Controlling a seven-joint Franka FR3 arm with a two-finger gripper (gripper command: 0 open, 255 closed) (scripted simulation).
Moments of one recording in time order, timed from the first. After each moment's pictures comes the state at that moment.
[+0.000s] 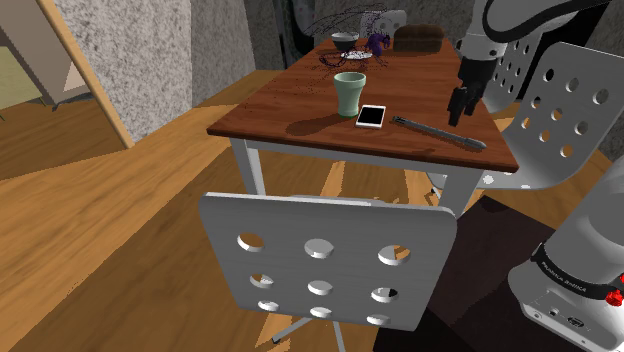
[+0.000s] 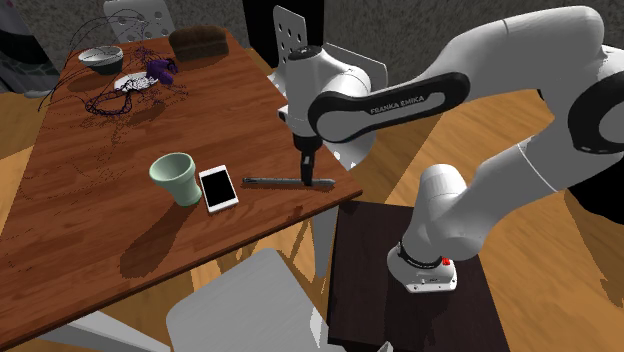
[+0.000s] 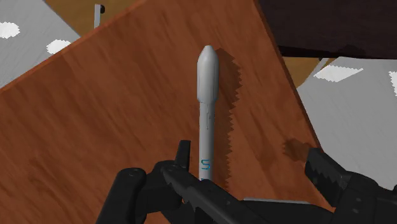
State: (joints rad) arm -0.02 -0.58 -0.21 -2.54 -0.13 1.94 -0.21
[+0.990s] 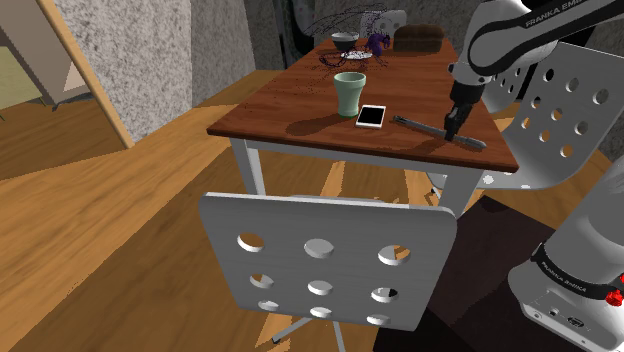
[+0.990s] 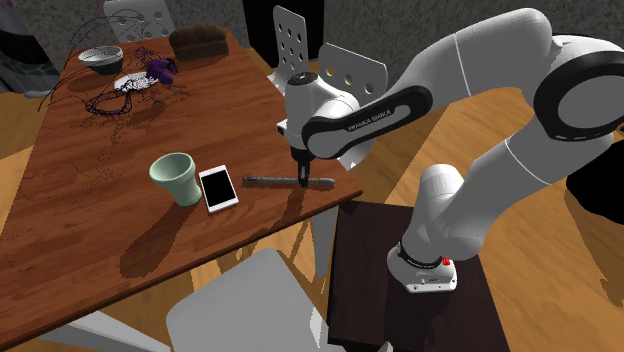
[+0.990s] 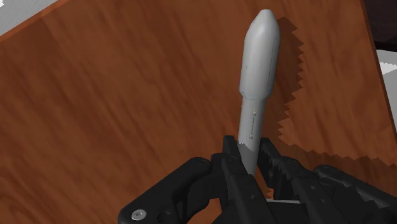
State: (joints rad) arm -0.03 -0.44 -0.30 -2.61 -0.14 2.19 -0.32
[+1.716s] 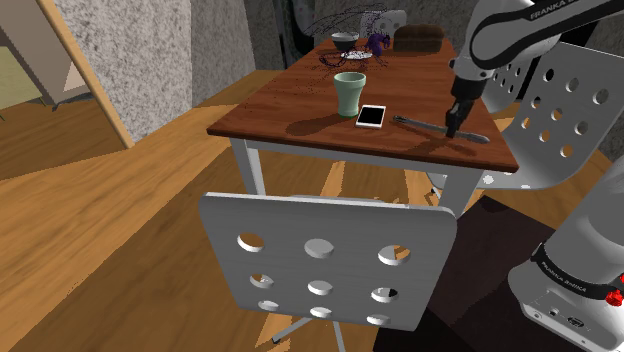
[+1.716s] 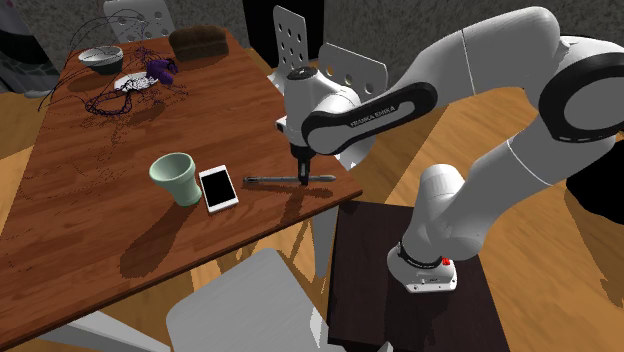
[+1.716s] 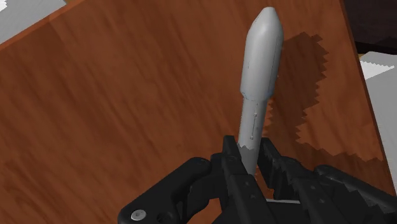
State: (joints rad) arm -0.02 -0.46 -0.29 -2.59 -0.14 2.14 -0.31
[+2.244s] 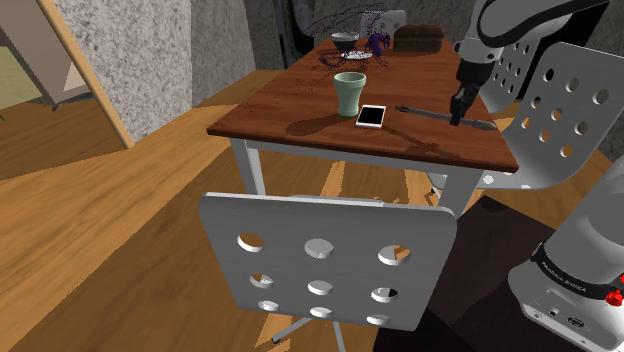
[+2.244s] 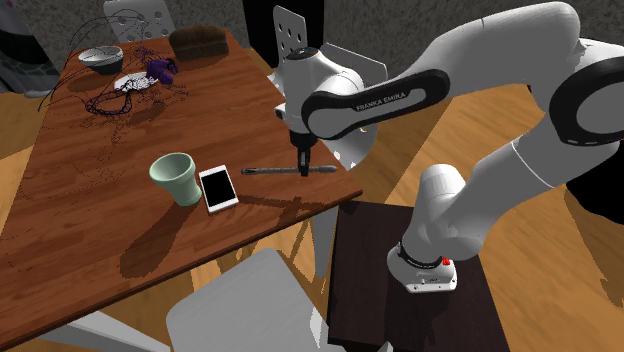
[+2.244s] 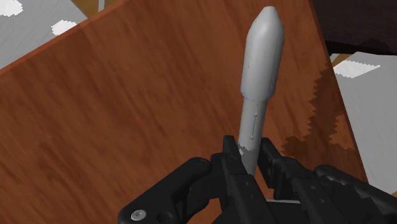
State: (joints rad) arm -0.03 -0.51 -0.28 -2.51 -0.14 2.02 -0.31
